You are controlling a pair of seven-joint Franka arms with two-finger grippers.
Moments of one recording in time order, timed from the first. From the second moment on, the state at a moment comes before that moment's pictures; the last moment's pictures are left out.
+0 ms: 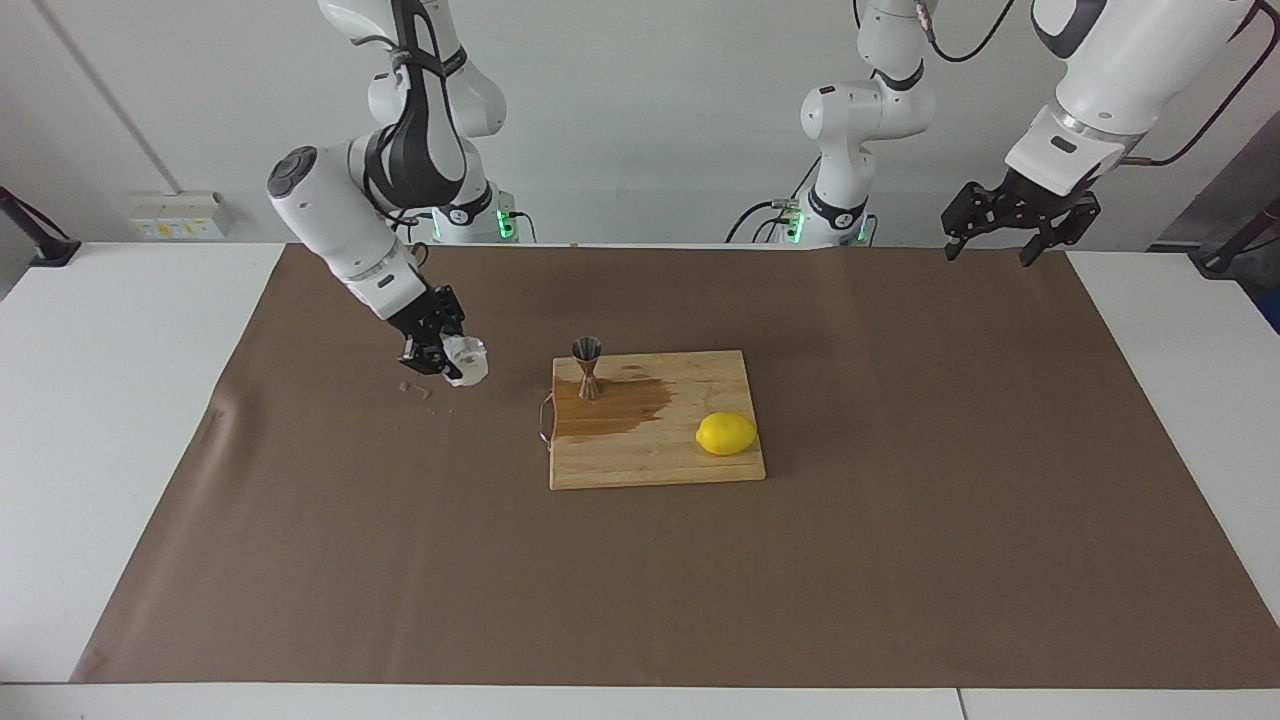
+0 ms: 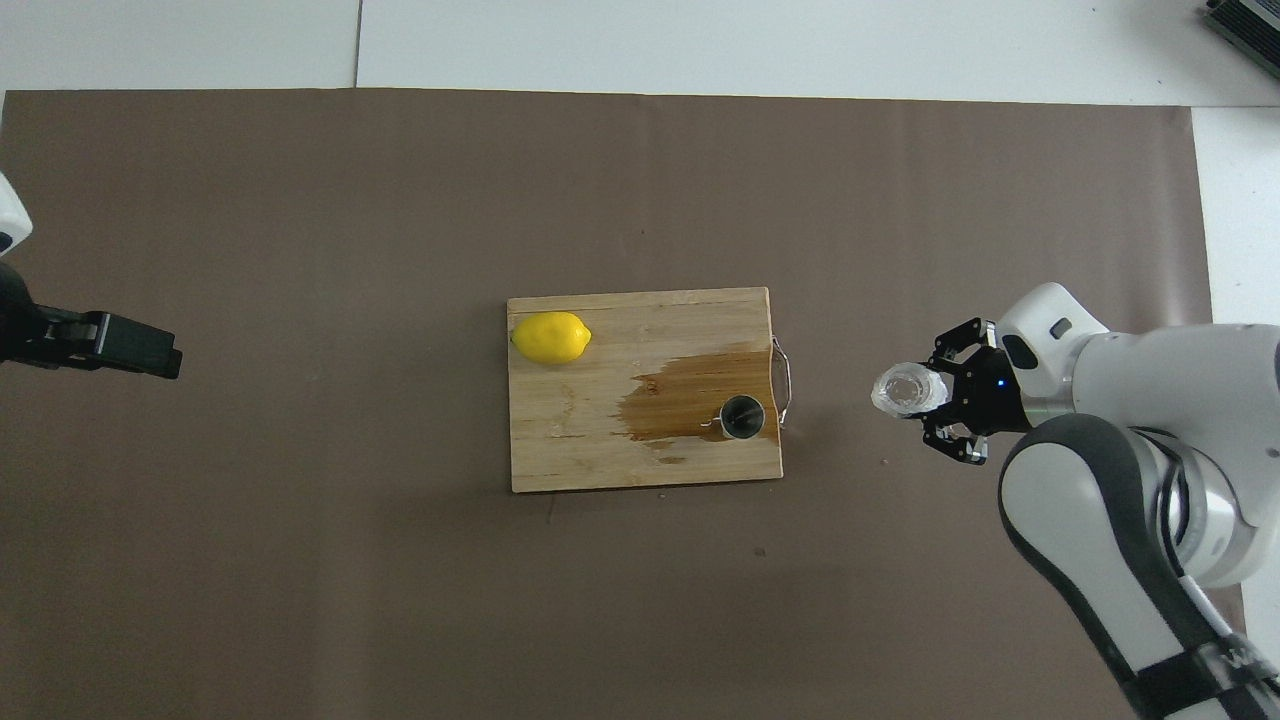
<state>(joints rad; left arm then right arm) 0.05 -0.06 -0.14 -1.59 -0.04 1.49 0.06 -0.07 -0.10 0.19 -2.26 0.39 2.26 -1.50</state>
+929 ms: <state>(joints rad) 0.04 -0.06 -0.14 -1.60 -0.04 1.49 0.06 0.27 -0.06 0.19 -2.13 -0.25 2.23 -0.85</state>
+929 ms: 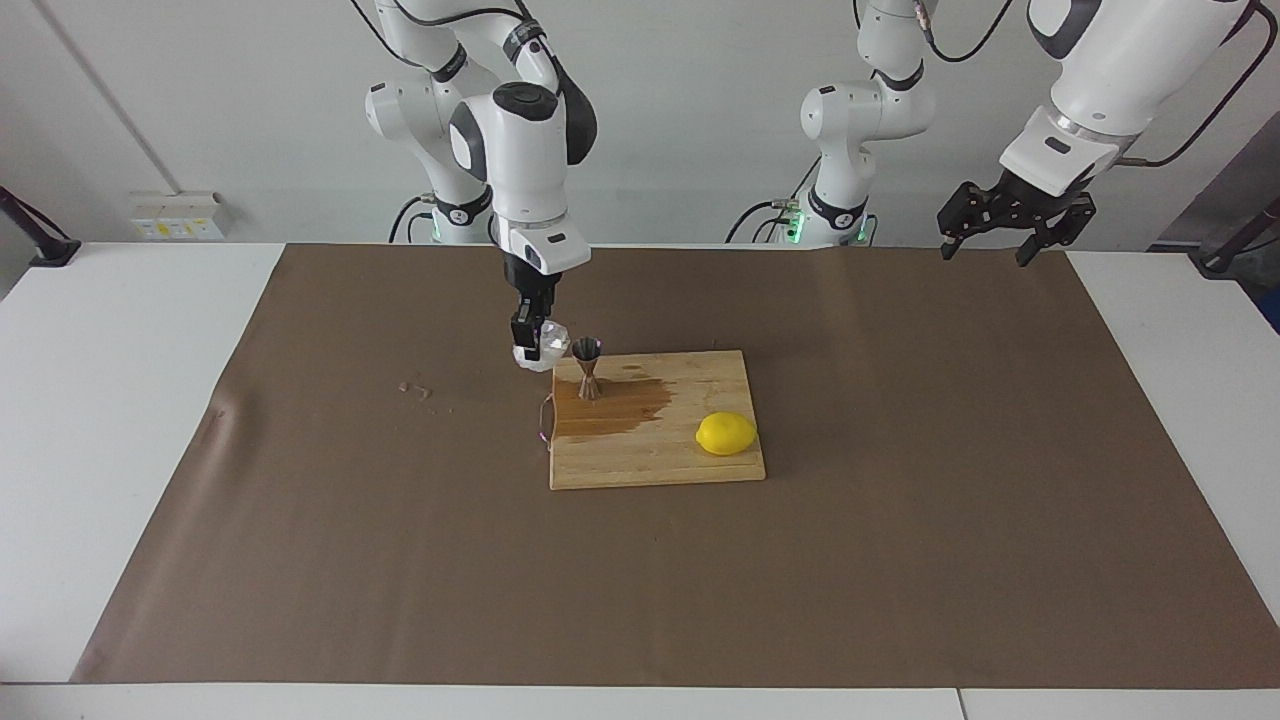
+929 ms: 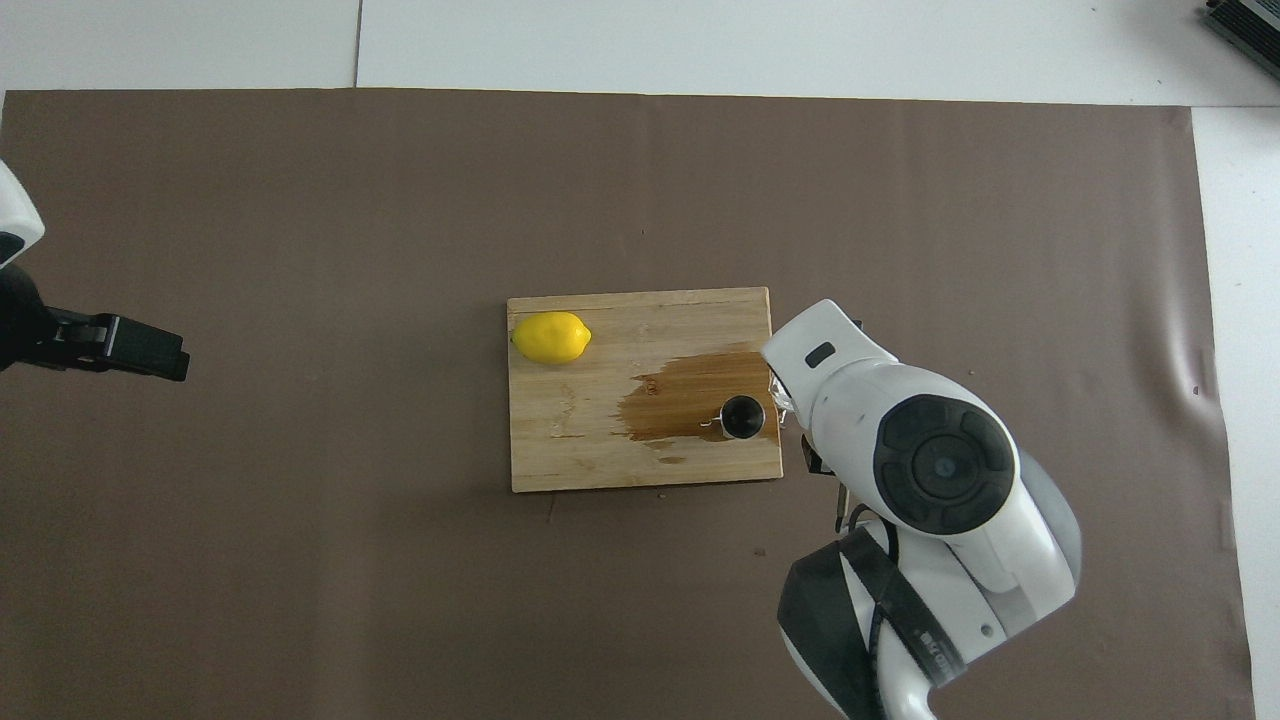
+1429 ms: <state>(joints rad) 0.02 -0.06 -0.11 -1.60 -0.04 1.48 0.06 0.33 -0.05 0.19 -2.12 -0.38 2.16 -0.85</state>
